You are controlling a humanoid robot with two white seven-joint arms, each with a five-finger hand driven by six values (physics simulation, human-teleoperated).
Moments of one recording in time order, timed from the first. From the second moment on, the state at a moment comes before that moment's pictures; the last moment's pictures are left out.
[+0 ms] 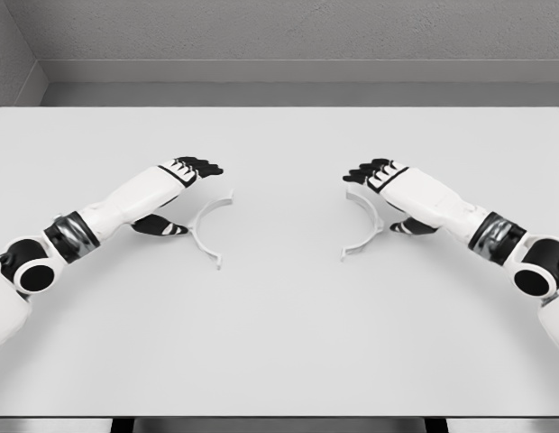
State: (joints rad) left arm -0.42 0.58 -0.55 -1.26 -0.48 -0.61 -0.06; right arm -0.34 -0.56 0.38 -1.40 0.67 -0.57 0.18
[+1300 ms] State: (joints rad) left arm -0.42 0.48 -0.55 -1.28 -0.49 -0.61 -0.06; right arm -0.54 -0.43 0.46 -1.14 0.68 -0.56 0.18
